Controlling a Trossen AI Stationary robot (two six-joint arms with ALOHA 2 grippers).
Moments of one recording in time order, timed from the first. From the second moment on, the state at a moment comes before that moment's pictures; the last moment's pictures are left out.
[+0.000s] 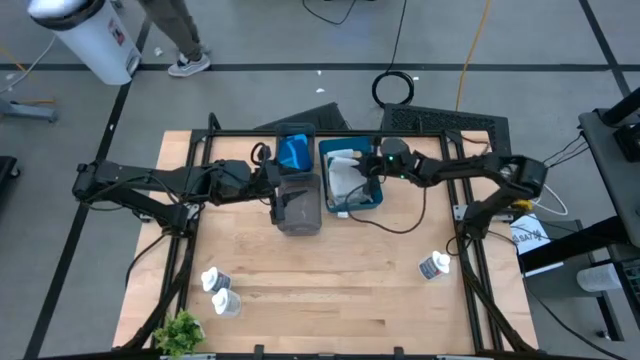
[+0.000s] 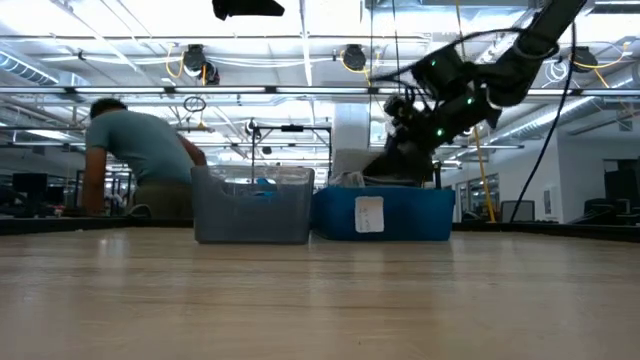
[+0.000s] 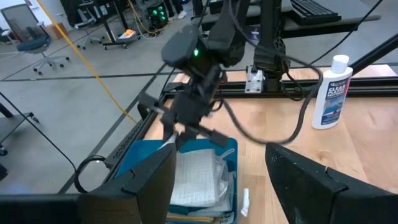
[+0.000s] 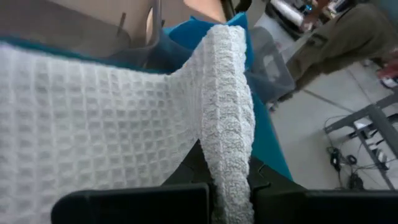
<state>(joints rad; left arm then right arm) -0.04 1.19 1.05 -0.15 -0.32 0.08 -0.49 1.54 0.66 0.46 -0.07 -0.63</state>
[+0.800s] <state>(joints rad) -0.04 1.19 1.05 -0.15 -0.32 0.10 -0.49 1.65 0.66 0.64 -0.03 -0.69</state>
